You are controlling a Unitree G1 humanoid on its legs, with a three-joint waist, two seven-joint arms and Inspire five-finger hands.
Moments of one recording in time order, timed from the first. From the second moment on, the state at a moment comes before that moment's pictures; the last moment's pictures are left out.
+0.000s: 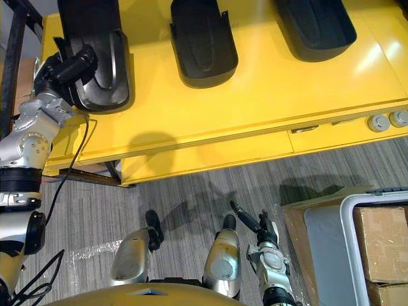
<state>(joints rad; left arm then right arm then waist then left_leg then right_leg) -0.74 0.56 0.09 0.38 -0.71 0.28 0.11 0.04 -0.16 -0.20 0.78 0.15 -0.10 -0.08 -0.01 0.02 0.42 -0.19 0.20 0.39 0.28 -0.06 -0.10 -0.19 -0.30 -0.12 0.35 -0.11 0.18</state>
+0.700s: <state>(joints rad) -0.80 0.55 0.08 0.46 -0.43 0.29 0.22 0.07 -0.15 -0.16 0.78 0.17 -0.10 -0.08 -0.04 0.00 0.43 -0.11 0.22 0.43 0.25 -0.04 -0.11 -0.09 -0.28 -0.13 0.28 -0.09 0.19</state>
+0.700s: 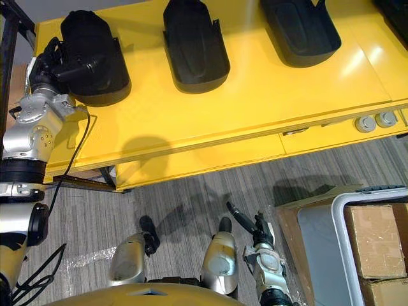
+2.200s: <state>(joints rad) -0.55 0.77 0.01 0.03 -0.08 0.09 0.32 0.16 -0.06 -0.35 1.01 0.14 -0.14 -0.21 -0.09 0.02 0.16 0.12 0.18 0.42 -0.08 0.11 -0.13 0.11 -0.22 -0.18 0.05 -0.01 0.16</state>
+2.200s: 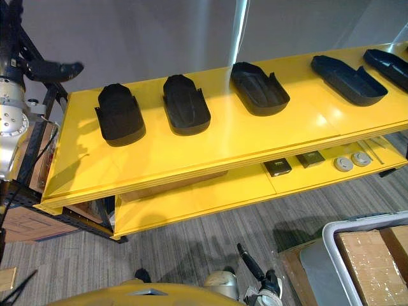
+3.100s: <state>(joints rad) 0.23 0.15 0.09 -0.52 0.05 -0.39 0.50 0.14 -0.17 -0.17 -0.37 0.26 -0.38 -0.32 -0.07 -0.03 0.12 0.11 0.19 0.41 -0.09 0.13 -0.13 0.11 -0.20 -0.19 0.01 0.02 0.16</state>
